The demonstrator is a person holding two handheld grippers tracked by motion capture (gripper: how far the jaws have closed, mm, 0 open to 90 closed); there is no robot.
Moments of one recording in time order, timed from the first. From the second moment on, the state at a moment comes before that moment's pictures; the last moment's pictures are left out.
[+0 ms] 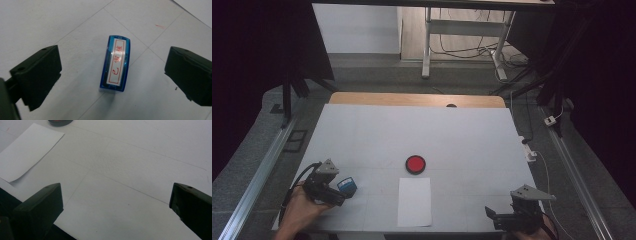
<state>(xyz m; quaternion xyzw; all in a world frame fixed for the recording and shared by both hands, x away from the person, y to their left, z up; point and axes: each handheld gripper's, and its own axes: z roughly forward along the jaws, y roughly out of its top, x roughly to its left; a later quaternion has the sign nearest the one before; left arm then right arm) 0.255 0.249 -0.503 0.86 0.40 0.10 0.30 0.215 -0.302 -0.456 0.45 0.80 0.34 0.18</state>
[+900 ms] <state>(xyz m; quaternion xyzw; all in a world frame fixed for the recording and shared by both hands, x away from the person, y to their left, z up) 0.253 0.253 -0.503 0.88 0.37 0.10 0.29 0.215 -0.300 -0.456 0.45 0.81 0.34 0.18</state>
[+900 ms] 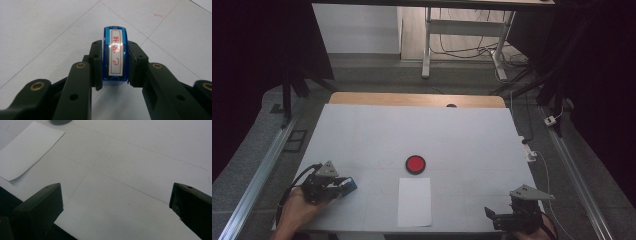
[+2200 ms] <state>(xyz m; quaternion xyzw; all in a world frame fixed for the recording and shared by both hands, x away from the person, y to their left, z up) 0.247 0.241 -0.463 0.87 0.34 0.08 0.36 0.215 -0.301 -0.457 0.45 0.80 0.34 0.18</state>
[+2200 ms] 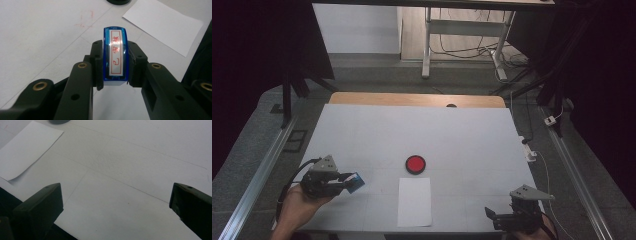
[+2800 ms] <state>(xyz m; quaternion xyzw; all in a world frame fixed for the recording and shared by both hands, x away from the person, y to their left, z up) 0.257 0.209 -0.425 0.87 0.30 0.07 0.39 0.216 -0.299 -0.457 0.45 0.81 0.33 0.18</state>
